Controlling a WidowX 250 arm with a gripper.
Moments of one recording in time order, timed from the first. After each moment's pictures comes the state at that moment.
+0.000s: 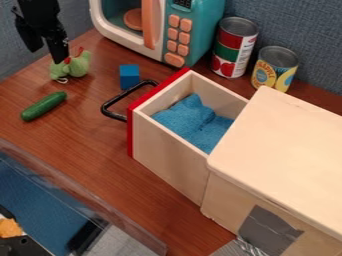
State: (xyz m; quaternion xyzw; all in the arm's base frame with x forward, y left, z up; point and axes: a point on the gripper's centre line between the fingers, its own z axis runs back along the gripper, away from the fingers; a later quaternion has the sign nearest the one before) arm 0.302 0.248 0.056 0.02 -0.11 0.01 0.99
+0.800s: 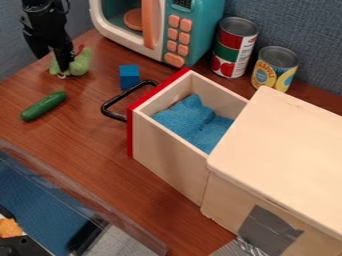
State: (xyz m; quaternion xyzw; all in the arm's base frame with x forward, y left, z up) arm 0.317 0.263 0.022 0.07 -0.12 0.03 0.99
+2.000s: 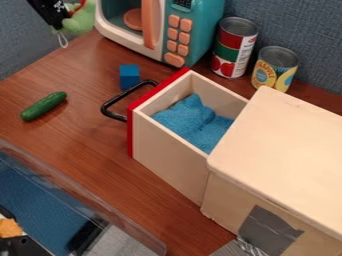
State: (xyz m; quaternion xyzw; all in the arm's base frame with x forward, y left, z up) arm 0.291 0.202 0.123 -0.07 -0.24 -0.13 0.96
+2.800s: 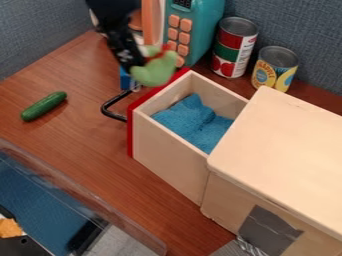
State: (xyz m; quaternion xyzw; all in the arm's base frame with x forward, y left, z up) arm 0.282 0.046 0.126 -0.11 -0.22 -0.36 0.90
